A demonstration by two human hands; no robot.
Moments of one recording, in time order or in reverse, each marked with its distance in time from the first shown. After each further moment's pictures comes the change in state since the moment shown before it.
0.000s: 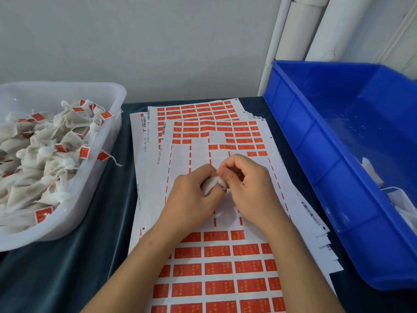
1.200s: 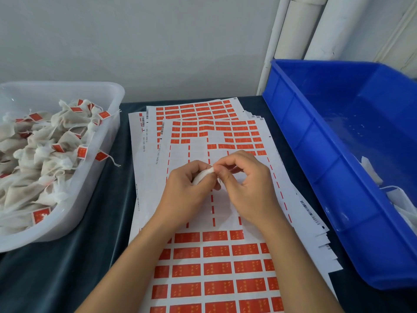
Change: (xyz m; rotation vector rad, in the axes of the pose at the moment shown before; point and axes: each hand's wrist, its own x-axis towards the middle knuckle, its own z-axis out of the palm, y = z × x) left_hand 0.008 0.004 -0.008 -0.219 0.038 -0.154; right_hand 0.001 0.000 0.003 -0.020 0.078 -0.083
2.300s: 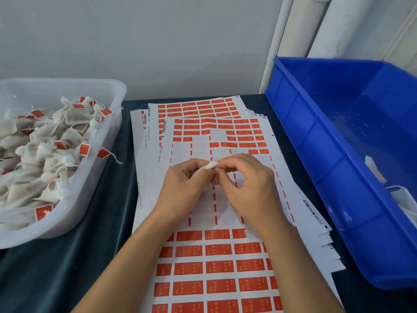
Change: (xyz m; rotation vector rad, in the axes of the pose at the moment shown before) left_hand 0.002 -0.002 -0.005 -0.115 -0.015 -0.092; right_hand -0.006 0.002 0.004 -0.146 0.053 -0.128
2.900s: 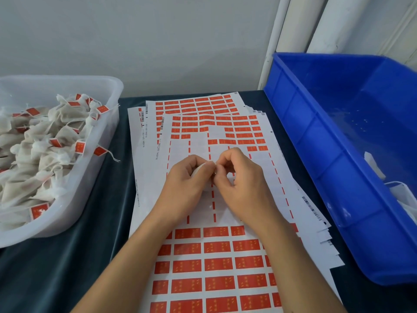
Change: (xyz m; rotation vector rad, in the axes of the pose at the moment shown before) left_hand -0.001 0.001 0.004 0.073 -0.006 -0.007; right_hand 0.001 -0.005 0.004 0.066 -0.124 0.146
